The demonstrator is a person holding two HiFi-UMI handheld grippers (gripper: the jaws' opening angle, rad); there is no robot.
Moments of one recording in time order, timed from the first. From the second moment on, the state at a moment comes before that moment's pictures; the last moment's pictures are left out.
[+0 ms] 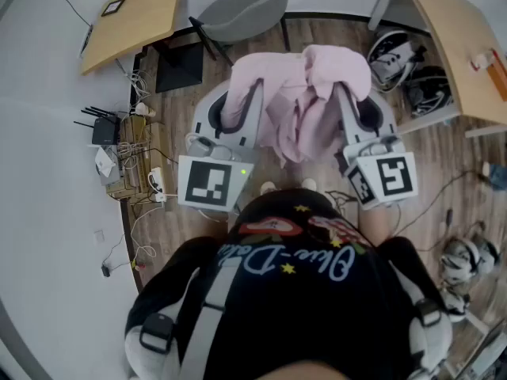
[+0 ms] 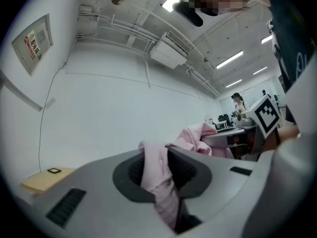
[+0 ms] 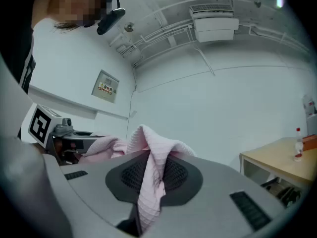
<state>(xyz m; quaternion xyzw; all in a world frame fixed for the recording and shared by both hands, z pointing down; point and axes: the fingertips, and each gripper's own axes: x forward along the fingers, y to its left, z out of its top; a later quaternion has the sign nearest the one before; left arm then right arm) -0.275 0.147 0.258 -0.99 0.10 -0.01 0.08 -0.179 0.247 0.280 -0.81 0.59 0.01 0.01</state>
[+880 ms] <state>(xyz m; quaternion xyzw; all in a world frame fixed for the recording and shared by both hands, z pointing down) -0.215 0.194 0.254 -0.99 0.10 0.00 0.09 -0.120 0.294 0.276 -0.81 0.58 0.02 0.01</state>
